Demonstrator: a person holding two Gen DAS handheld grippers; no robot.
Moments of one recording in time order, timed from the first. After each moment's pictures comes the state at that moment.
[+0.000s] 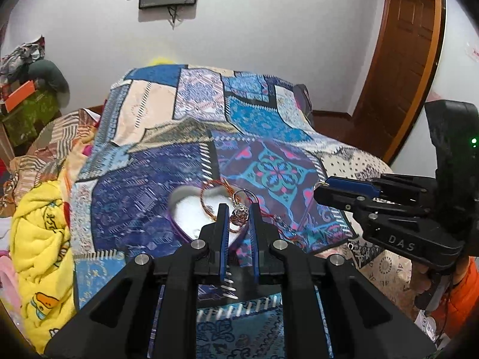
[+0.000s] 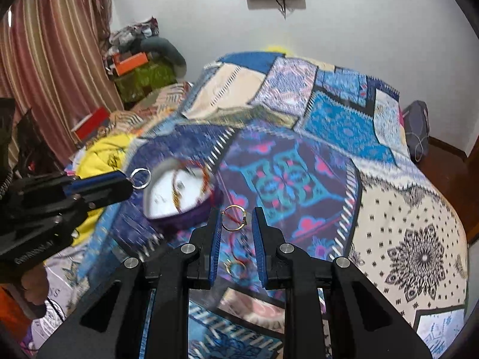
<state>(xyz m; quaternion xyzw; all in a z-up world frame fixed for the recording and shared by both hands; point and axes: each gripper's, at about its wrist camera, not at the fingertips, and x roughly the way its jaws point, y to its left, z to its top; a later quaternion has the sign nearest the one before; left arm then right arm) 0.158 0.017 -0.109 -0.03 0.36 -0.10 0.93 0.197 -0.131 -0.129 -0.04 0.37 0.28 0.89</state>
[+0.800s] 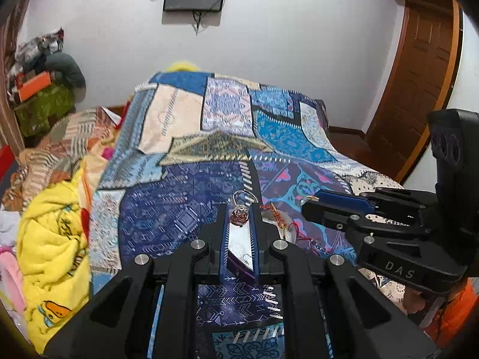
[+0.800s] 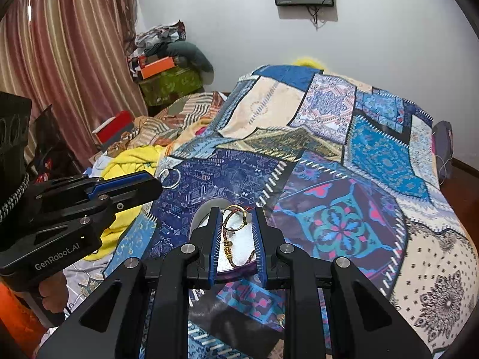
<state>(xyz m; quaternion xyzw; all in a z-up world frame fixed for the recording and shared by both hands) 0.182 0.068 -0.109 -0.06 0.35 -0.07 0.93 0.218 -0.071 -0.130 -0.05 0.36 0.33 0.87</state>
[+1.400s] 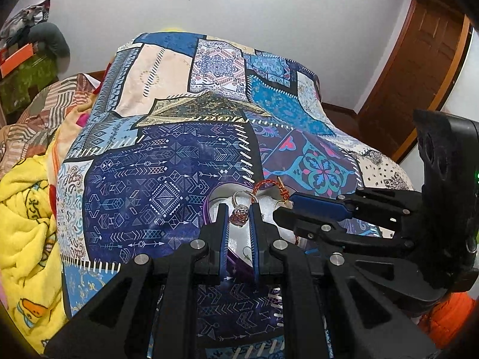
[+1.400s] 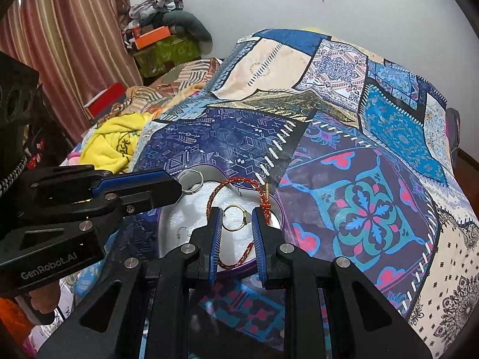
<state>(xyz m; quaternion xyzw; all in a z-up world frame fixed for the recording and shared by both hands) 0.219 0.068 -0.155 -0.08 0.41 -0.10 0.90 0.239 -0.053 -0.173 -0.08 0.41 0.33 0.85</state>
